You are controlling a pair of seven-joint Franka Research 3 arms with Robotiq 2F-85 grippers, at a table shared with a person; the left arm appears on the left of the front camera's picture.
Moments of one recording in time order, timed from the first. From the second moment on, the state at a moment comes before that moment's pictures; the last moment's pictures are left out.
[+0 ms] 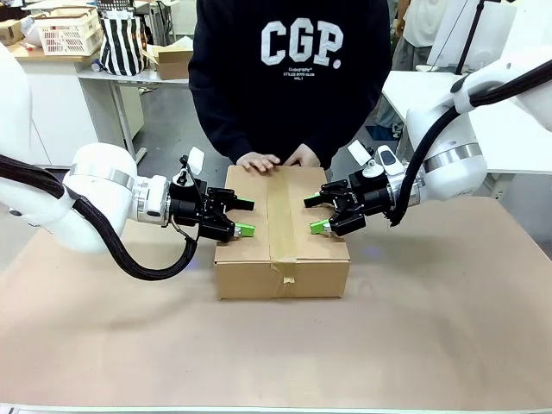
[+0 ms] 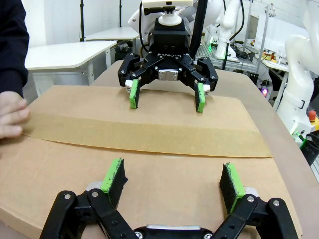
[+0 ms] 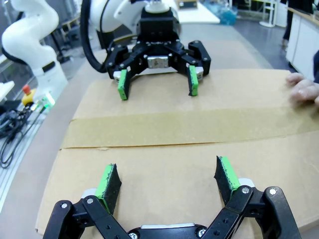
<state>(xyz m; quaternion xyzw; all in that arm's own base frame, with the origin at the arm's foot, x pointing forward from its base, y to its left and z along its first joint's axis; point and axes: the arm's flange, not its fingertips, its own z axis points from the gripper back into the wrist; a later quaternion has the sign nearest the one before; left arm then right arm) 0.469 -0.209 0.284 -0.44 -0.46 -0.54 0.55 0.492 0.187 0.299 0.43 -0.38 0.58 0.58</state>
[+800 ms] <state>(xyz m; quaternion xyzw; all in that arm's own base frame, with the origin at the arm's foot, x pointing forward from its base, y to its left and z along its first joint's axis) 0.469 -0.209 0.284 -0.44 -0.46 -0.54 0.55 0.492 0.187 0.299 0.43 -0.38 0.58 0.58</state>
